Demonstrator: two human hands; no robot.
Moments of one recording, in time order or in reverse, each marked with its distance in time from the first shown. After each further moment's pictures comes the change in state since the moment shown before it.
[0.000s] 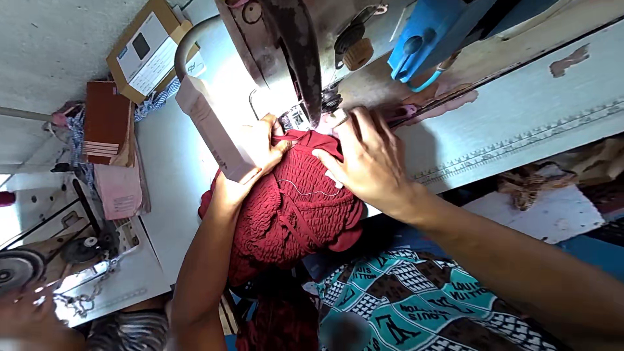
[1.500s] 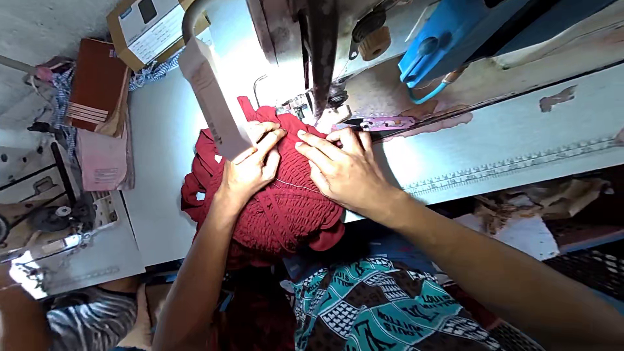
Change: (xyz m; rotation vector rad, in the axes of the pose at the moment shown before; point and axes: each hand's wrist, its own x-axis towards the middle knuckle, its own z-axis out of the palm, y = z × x) left_hand -0.036 -0.028 0.057 0.063 0.522 0.357; right_hand -0.009 0.011 0.019 0.036 -0.173 -0.317
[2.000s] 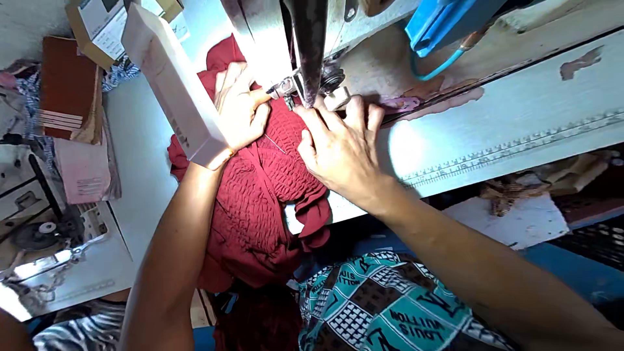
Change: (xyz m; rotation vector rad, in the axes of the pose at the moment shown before) left_hand 0.064 -0.053 0.011 0.006 -0.142 0.138; right_hand 0.024 -0.007 0.014 -0.153 0.143 0.303
